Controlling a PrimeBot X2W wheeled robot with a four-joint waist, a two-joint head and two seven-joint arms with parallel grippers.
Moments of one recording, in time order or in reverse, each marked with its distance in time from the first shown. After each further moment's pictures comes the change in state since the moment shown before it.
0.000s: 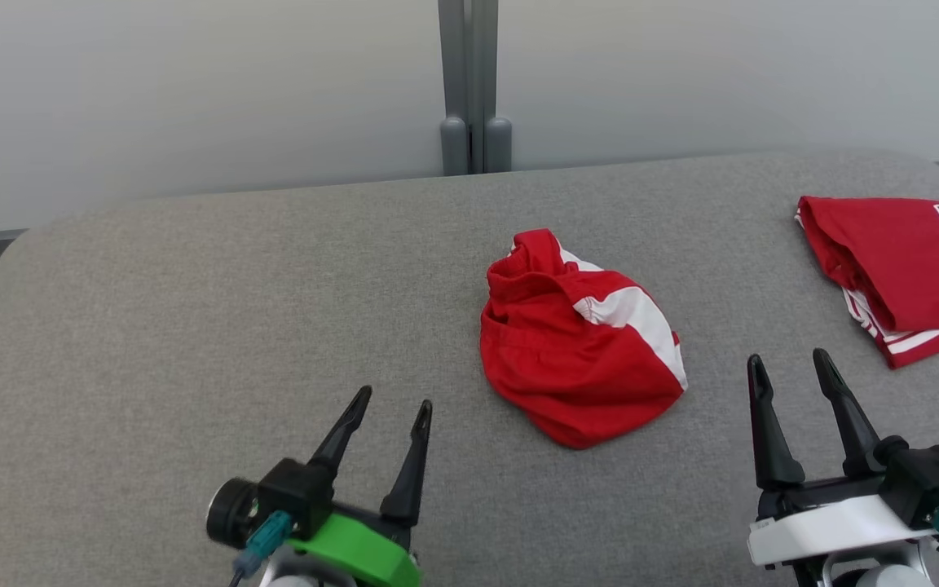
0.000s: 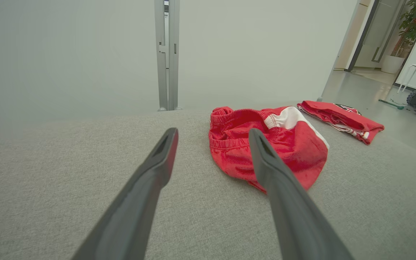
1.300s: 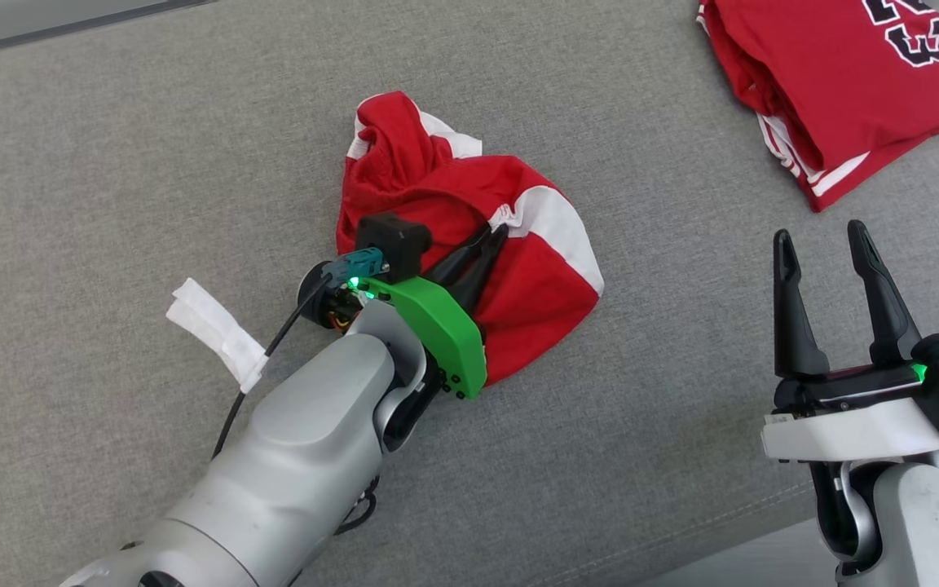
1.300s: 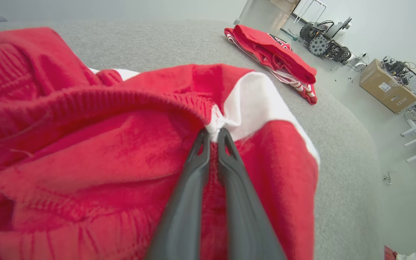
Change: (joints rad) left arm -0.806 -0.002 -0.666 0.590 -0.704 -0.011 0.016; right arm -0.202 -0.022 -0.019 -0.051 -0.017 0.000 0.000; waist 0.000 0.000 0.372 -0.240
